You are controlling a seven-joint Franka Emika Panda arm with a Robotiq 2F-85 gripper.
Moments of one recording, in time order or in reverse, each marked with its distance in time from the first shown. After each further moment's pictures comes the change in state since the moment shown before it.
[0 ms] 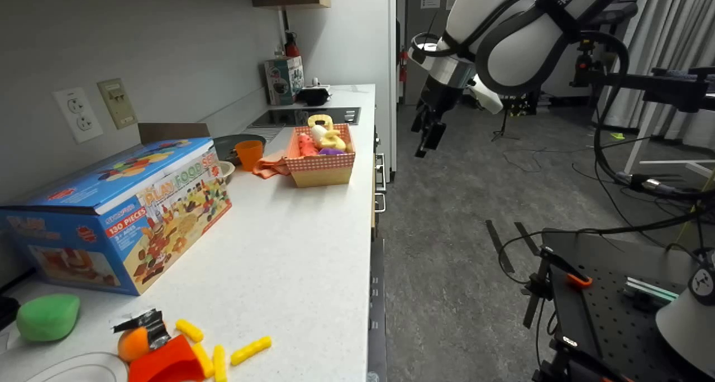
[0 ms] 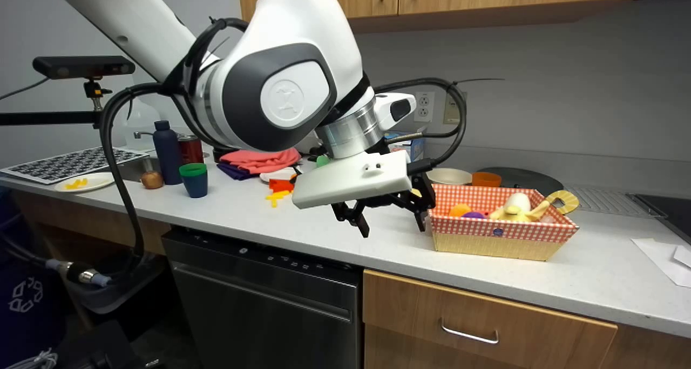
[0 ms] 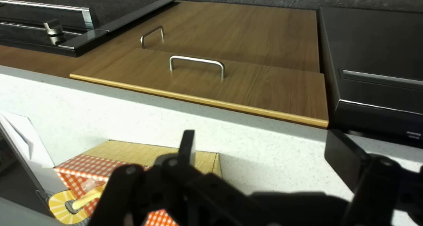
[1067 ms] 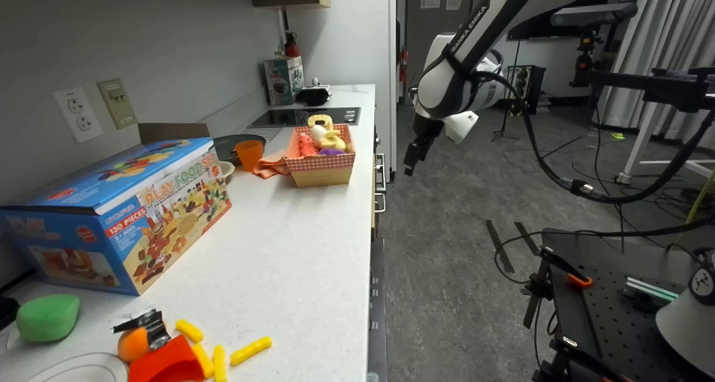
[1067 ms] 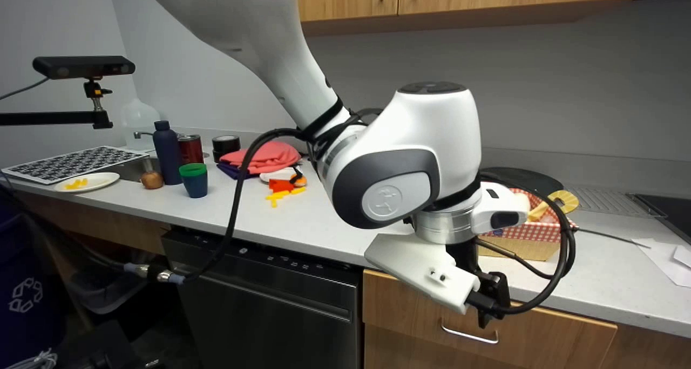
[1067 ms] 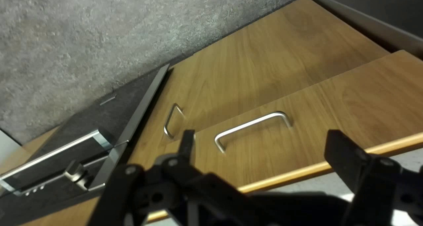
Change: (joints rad) arm -0.026 0.439 -0.099 0.308 0.425 -0.040 0.076
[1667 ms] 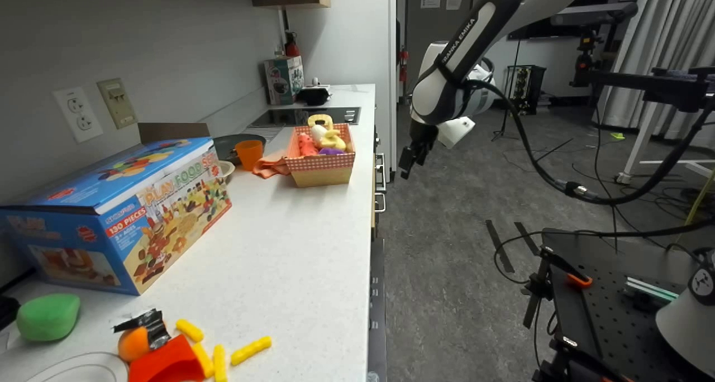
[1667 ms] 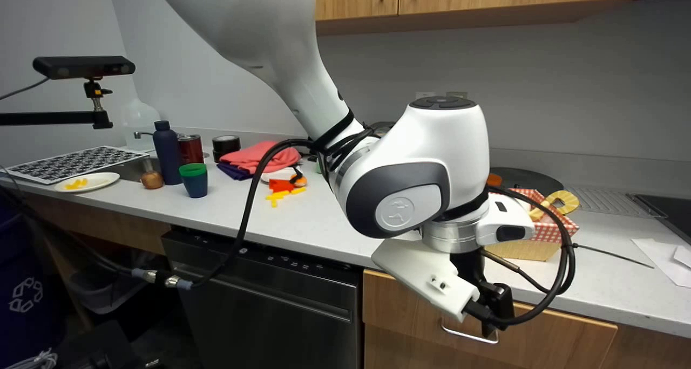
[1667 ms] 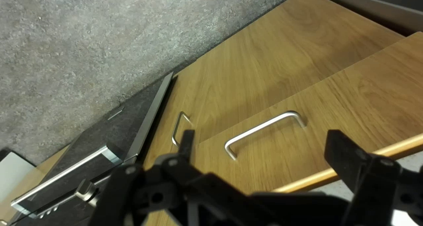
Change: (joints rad) arm -0.028 0.060 0.022 0.048 -0.003 -0.002 0.093
